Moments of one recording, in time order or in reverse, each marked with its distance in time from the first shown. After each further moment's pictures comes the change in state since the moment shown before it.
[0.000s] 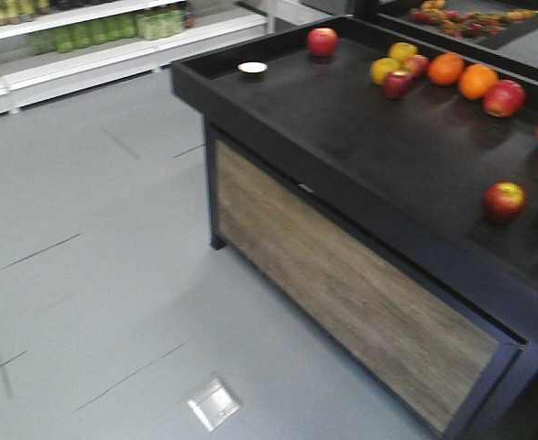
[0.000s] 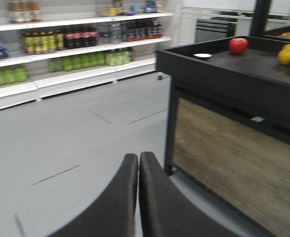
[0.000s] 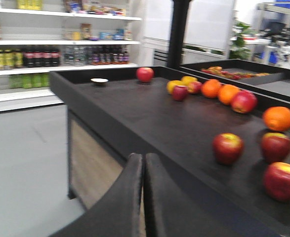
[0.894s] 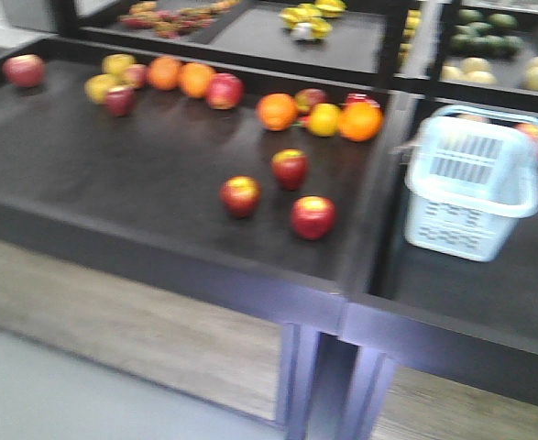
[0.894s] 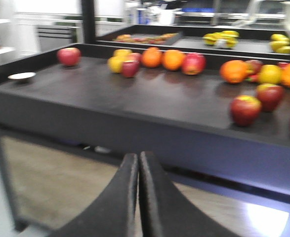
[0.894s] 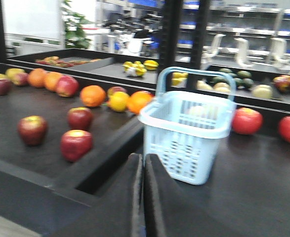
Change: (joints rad) left arm 0.000 0.000 0.000 0.000 0.000 0.000; right arm 0.000 0.000 0.000 0.000 0.000 0.000
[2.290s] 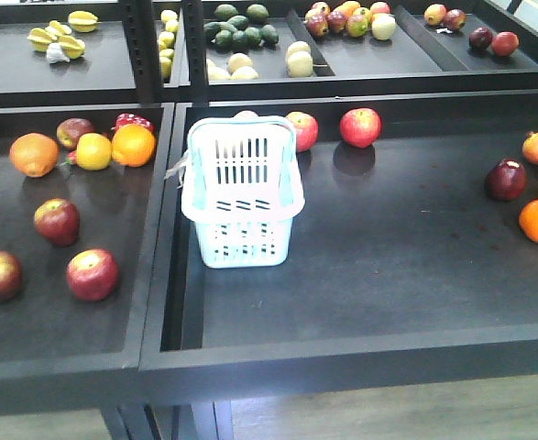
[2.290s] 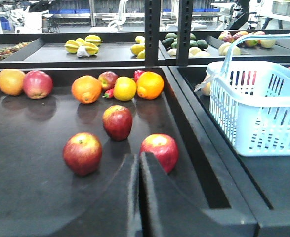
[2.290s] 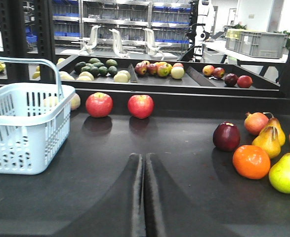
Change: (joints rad) left arm 0.000 0.000 0.000 0.001 0.000 0.000; right arm 0.000 0.000 0.000 0.000 0.000 0.000
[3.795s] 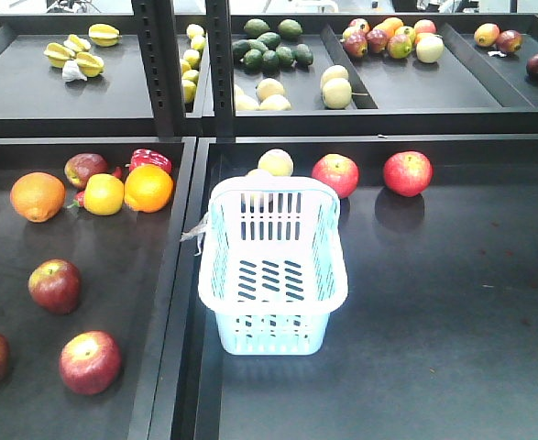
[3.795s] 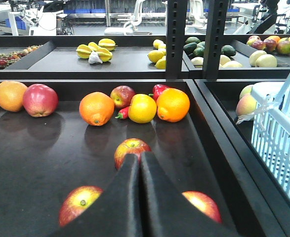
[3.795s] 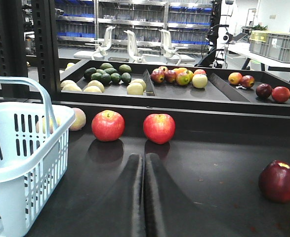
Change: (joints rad) left arm 0.000 0.000 0.000 0.000 0.000 0.000; right arm 0.000 0.000 0.000 0.000 0.000 0.000
